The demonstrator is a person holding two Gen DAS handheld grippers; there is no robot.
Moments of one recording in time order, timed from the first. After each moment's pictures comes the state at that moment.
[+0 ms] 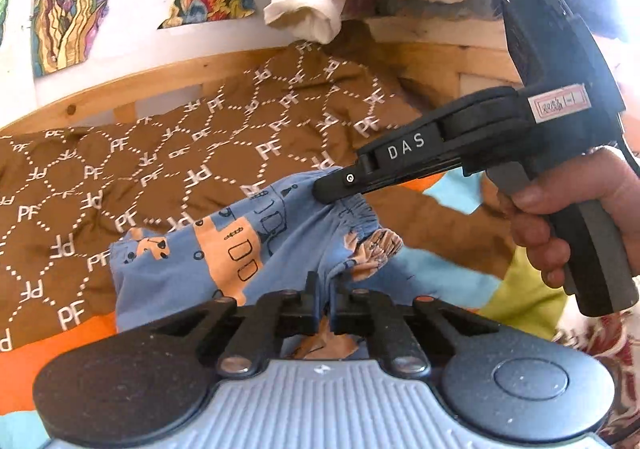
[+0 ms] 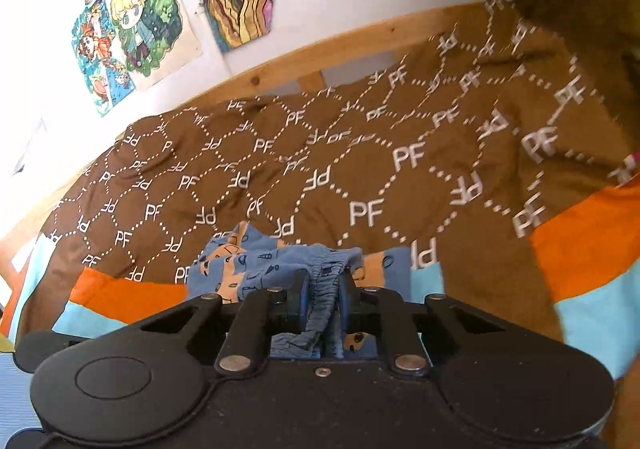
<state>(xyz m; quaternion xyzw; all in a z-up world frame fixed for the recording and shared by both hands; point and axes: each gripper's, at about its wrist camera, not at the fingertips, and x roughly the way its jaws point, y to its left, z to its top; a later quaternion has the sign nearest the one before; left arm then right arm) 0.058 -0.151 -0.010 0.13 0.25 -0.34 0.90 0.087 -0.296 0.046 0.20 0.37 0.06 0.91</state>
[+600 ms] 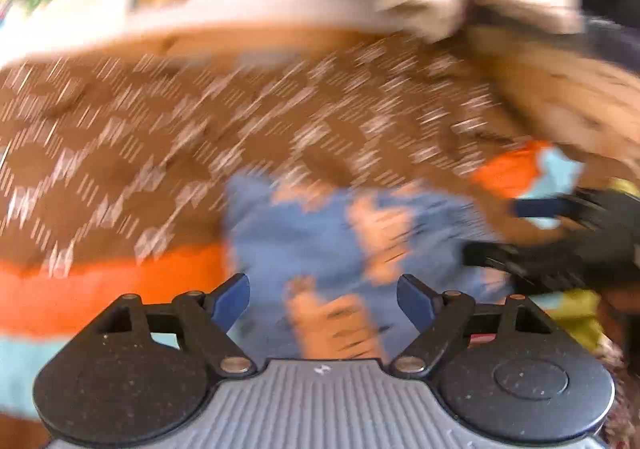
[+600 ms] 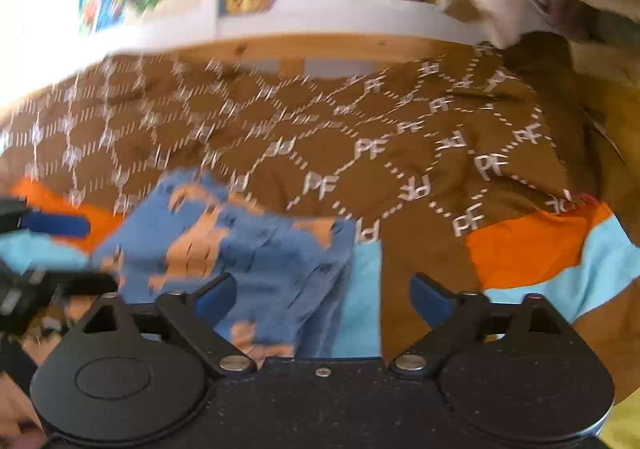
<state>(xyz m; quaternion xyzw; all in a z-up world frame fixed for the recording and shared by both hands) 0.093 -0.081 -0.016 0.04 0.34 -0.21 0.92 0.052 -0.255 0.027 0.02 0.38 0.00 0.93</state>
